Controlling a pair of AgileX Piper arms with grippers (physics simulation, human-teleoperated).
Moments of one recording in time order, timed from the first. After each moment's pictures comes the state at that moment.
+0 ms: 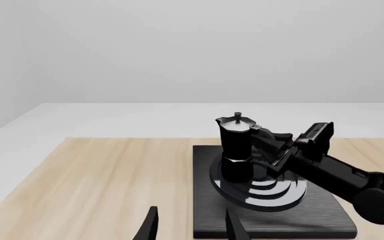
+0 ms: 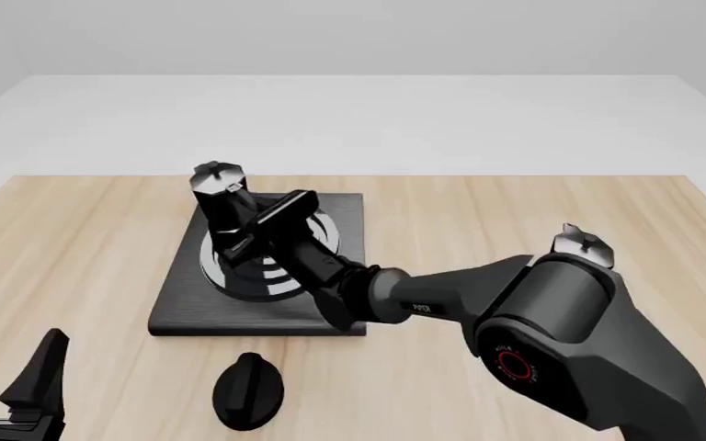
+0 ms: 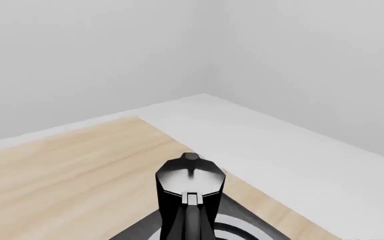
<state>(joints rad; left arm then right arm) 0.00 0.01 -0.01 0.00 0.00 0.80 2.34 -1.52 -0.83 -0.08</state>
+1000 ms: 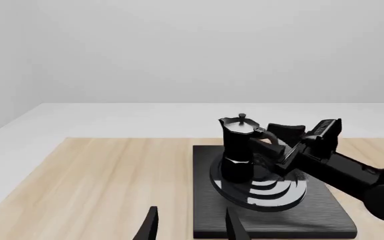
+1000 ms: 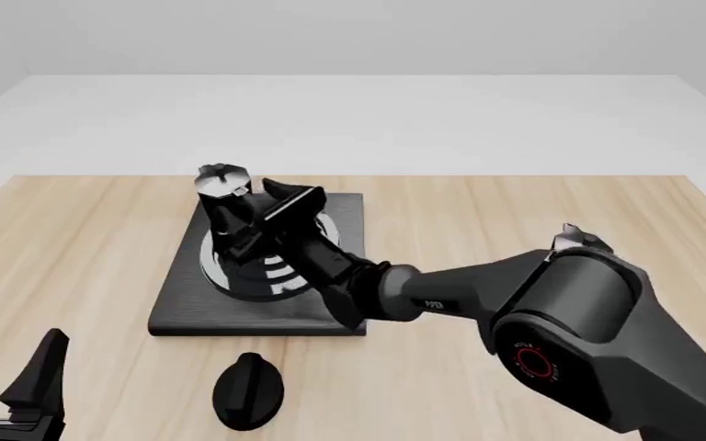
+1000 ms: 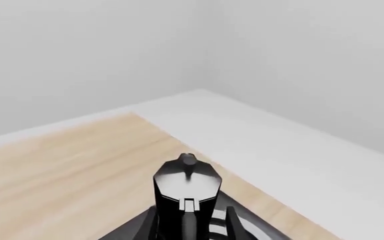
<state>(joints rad) 0.00 0.01 -0.01 0.00 0.00 0.79 2.29 -1.46 -0.82 -0.08</state>
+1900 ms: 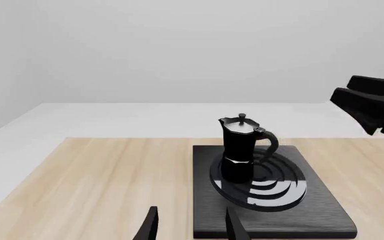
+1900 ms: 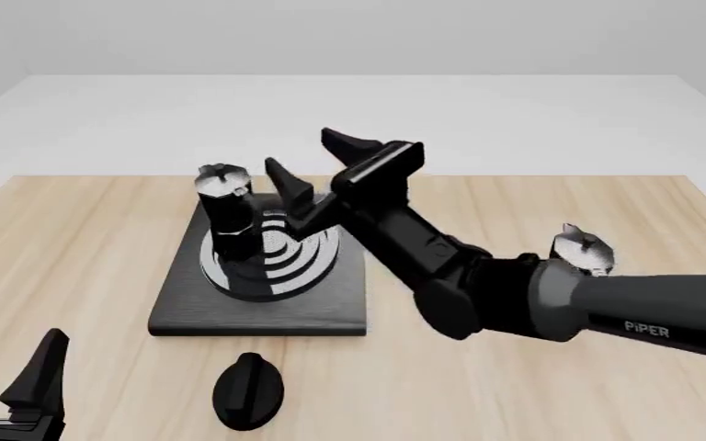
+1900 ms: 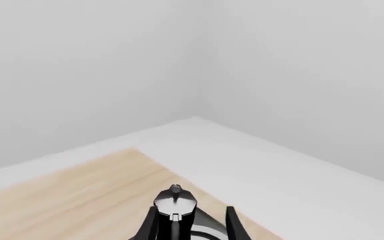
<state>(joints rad) 0.00 0.01 -0.01 0.00 0.00 0.77 1.73 -0.99 -0.84 -0.07</state>
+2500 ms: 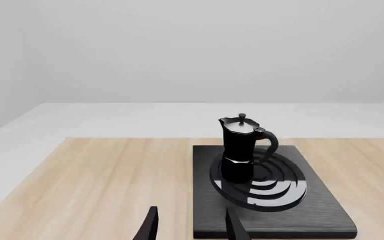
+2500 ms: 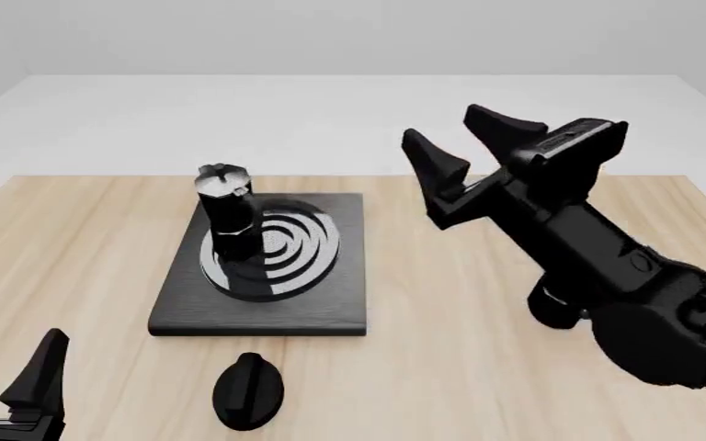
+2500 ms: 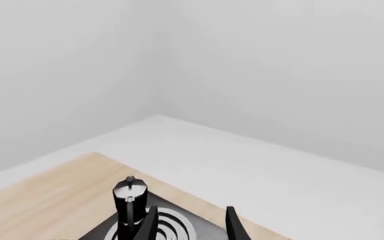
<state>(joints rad) 0.00 0.01 -0.01 0.00 0.00 0.59 1.21 -0.70 -0.60 -0.03</state>
